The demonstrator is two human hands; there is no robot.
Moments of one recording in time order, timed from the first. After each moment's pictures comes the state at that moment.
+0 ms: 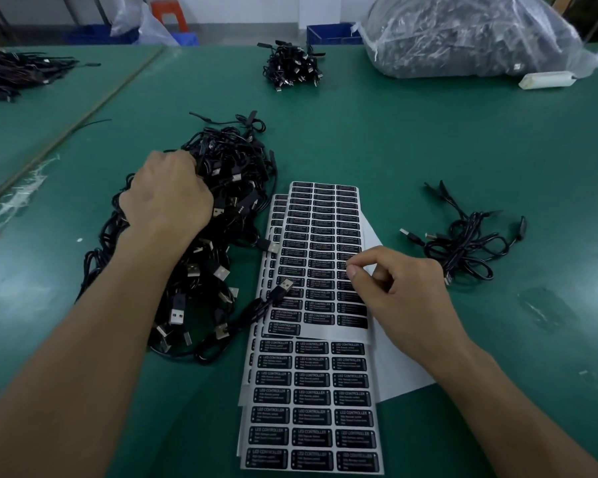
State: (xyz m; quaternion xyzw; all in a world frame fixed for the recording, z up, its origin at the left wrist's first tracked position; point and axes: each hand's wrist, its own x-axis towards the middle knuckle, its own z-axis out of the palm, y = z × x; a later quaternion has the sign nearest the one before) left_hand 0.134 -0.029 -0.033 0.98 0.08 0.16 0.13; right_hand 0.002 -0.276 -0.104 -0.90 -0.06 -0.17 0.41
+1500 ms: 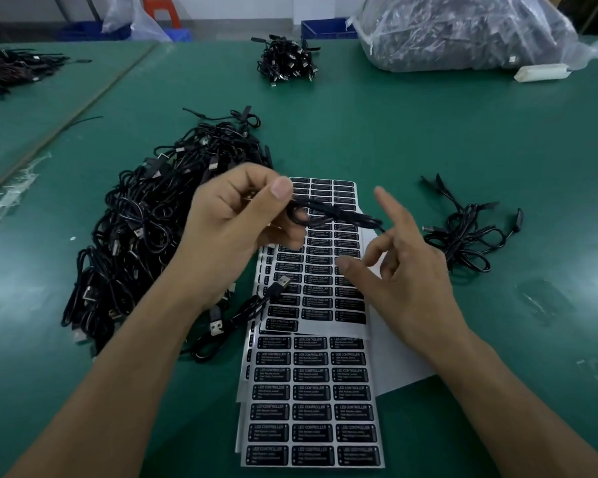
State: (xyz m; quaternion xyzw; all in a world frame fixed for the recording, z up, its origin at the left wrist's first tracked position) left_hand 0.058 -0.070 -0.037 0.65 -0.23 -0.02 0.73; right_hand 0.005 -0.276 -0.101 -0.88 -0.04 -0.21 0.42
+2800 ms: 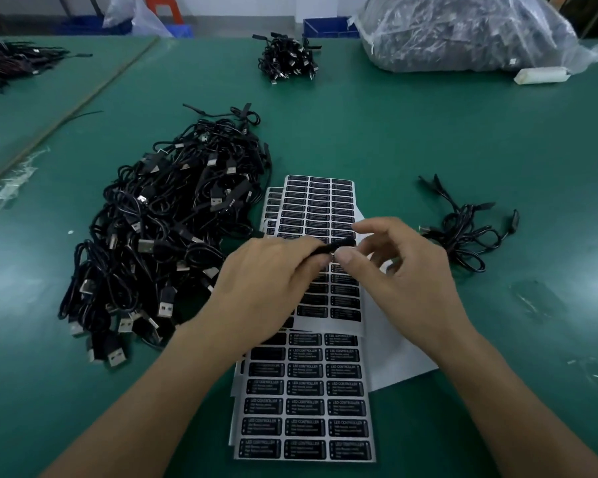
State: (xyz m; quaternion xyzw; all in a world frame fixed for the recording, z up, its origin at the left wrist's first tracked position) left_hand 0.036 -0.087 -0.070 0.92 -0.29 0.05 0.27; right_hand -0.002 -0.274 -0.085 -0.86 -0.01 -0.15 0.49
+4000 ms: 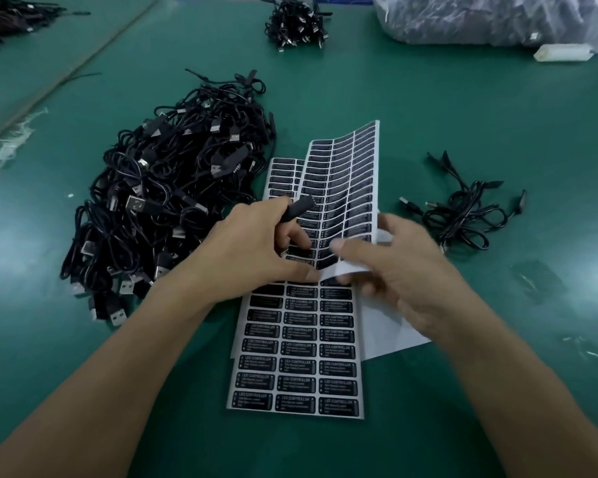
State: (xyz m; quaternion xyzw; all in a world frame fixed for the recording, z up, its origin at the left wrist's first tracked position) left_hand 0.045 -0.066 -0.066 0.90 -0.22 -0.08 0.38; right_hand -0.005 -0.262 -0.066 -0.66 0.17 0.11 0.73
